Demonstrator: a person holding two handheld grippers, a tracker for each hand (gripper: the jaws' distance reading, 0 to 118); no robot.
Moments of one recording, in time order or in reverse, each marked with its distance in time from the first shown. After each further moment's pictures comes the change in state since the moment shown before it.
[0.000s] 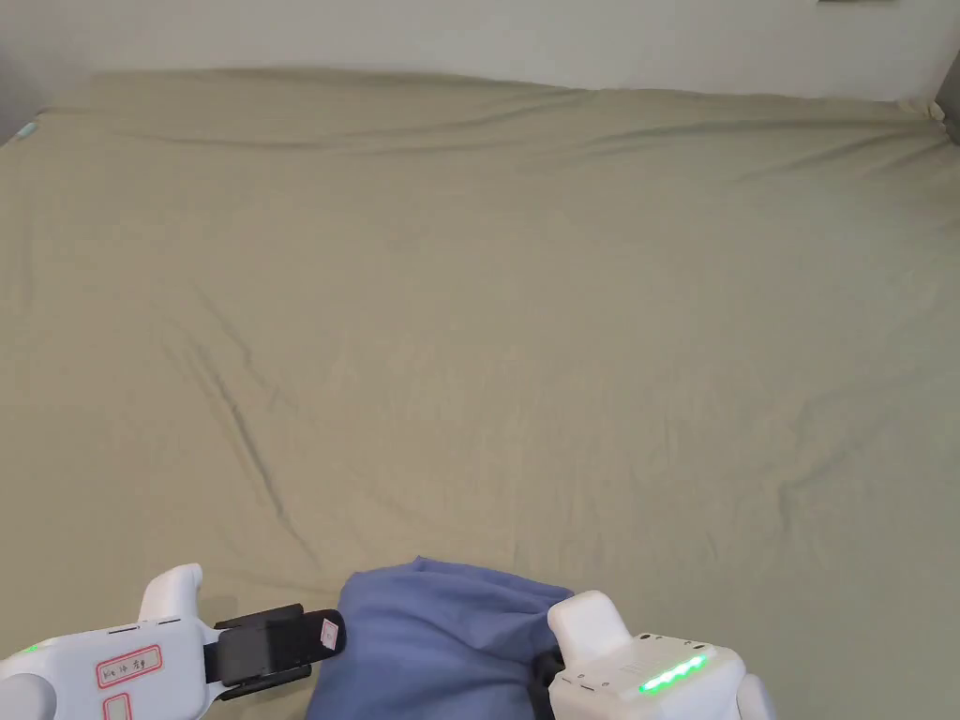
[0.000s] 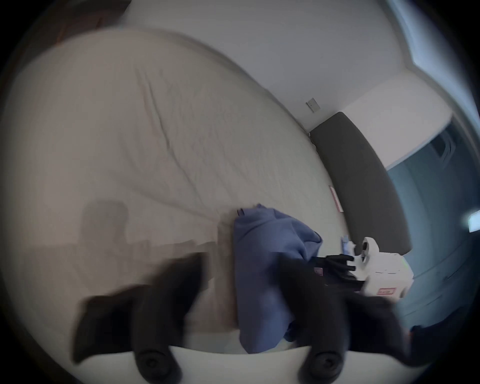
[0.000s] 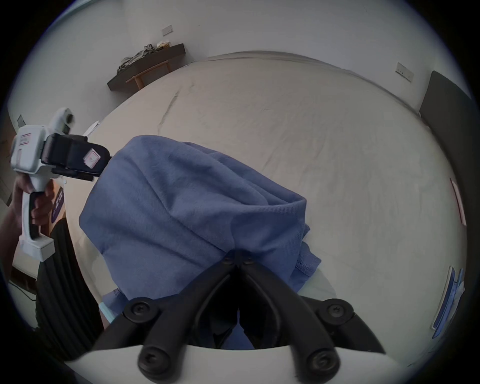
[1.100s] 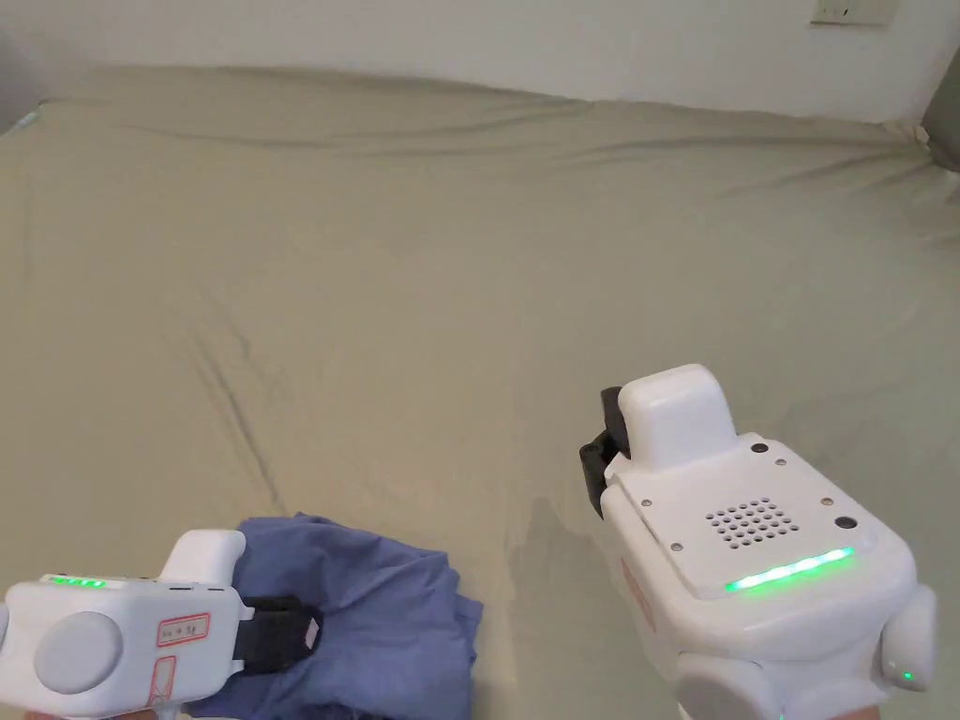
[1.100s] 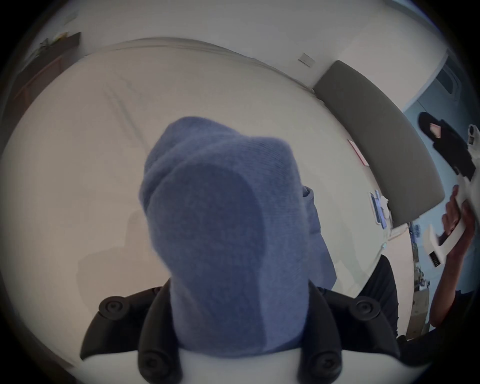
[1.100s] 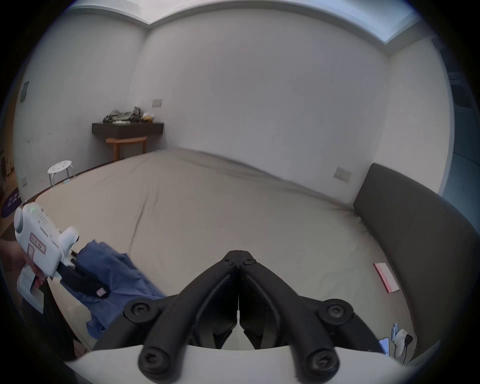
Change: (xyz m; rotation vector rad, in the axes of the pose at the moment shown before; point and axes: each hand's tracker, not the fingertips) left arm 0.045 0.000 0.019 -0.054 0.326 -0.305; right arm -0.031 0.088 0.161 0.602 -0.406 0.121
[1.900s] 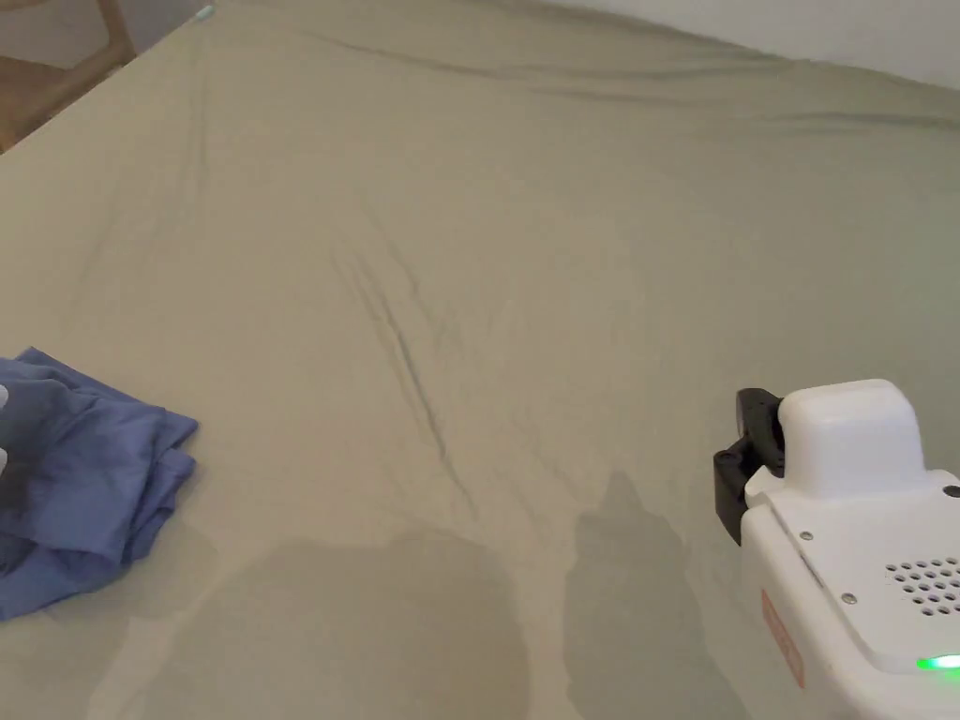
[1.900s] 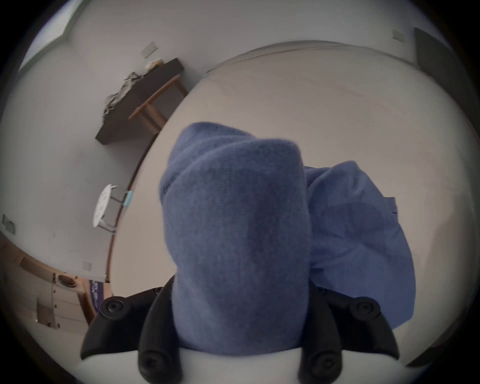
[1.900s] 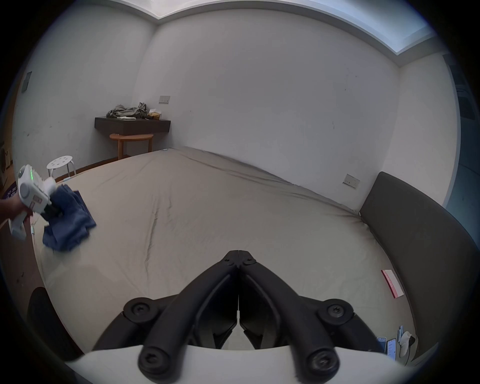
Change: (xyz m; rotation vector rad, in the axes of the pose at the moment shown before) left arm -0.277 0.016 0.113 0.002 0.855 -0.067; right arm -0.091 0.017 -0.046 -0.051 0.021 0.044
